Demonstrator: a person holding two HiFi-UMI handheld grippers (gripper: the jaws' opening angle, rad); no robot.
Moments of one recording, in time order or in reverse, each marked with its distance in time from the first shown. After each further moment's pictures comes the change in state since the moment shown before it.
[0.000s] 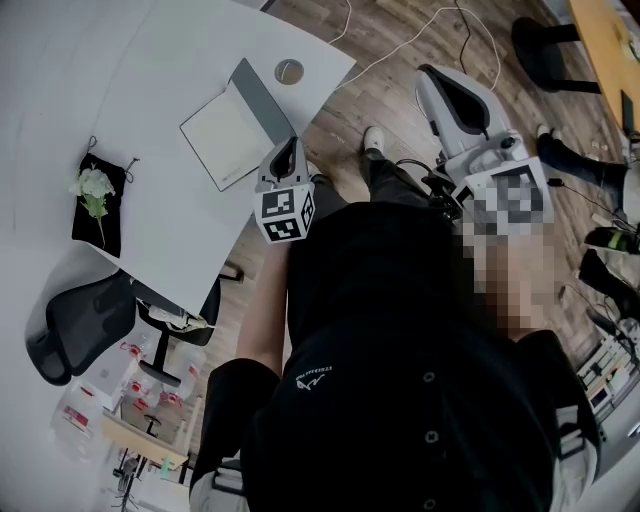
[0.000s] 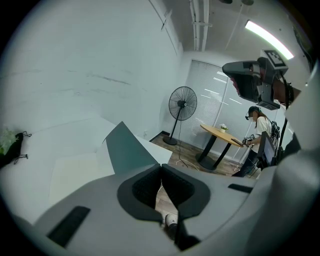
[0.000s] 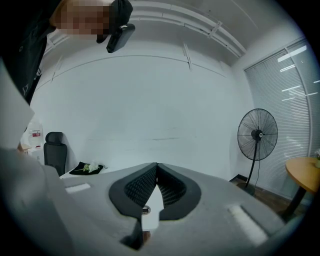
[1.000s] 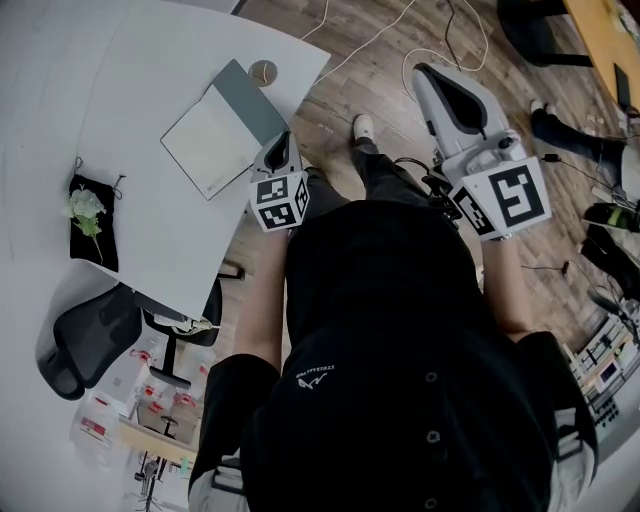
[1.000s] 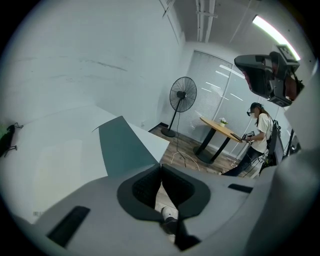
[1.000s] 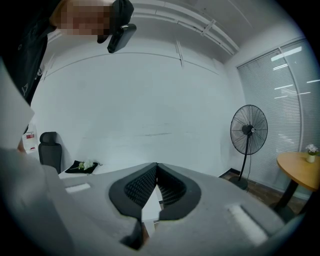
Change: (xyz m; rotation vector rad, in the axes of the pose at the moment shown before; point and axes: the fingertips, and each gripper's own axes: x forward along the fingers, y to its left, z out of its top) left arm 0.044 -0.014 -0.024 -0.018 0.105 -0.022; right arm -0.018 -0.033 -0.020 0.038 0.043 -0.066
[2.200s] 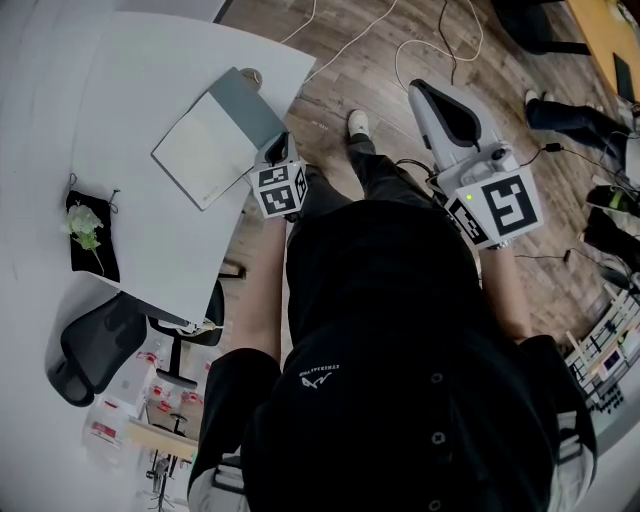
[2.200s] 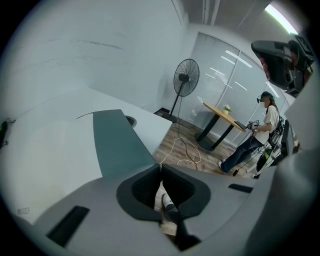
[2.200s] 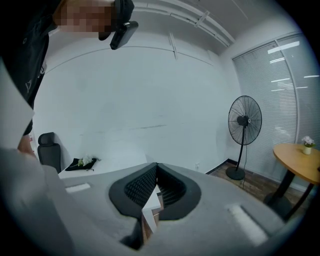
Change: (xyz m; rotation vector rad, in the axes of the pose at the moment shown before) left arm 0.054 -0.001 -0.035 0.000 0.180 0.017; right arm -0.006 -0.026 -0.030 0.051 0.077 -0.018
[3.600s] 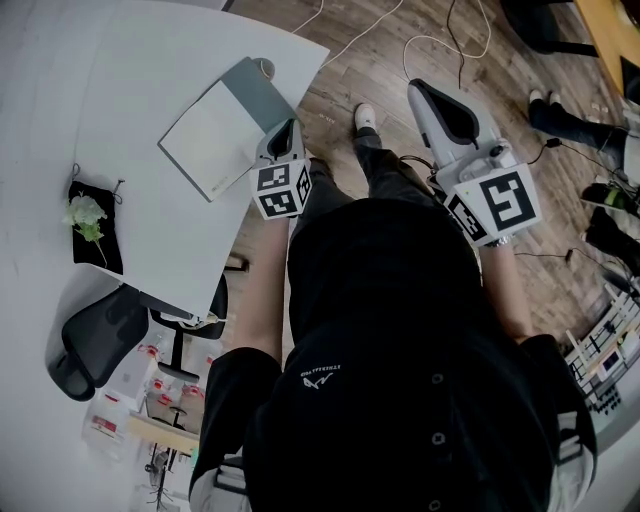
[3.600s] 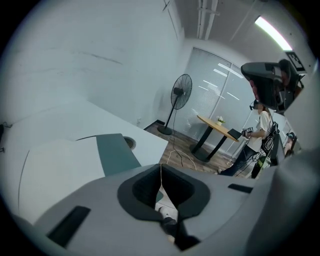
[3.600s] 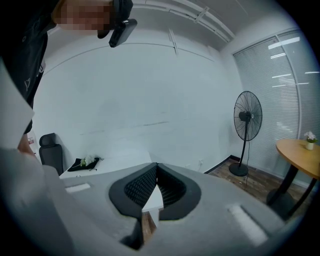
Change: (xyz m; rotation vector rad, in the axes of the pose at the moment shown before) left arm -0.030 0.000 0.040 0.006 -0.145 -0.066; right arm 0.017 0.024 -0.013 0.020 0.028 0.019
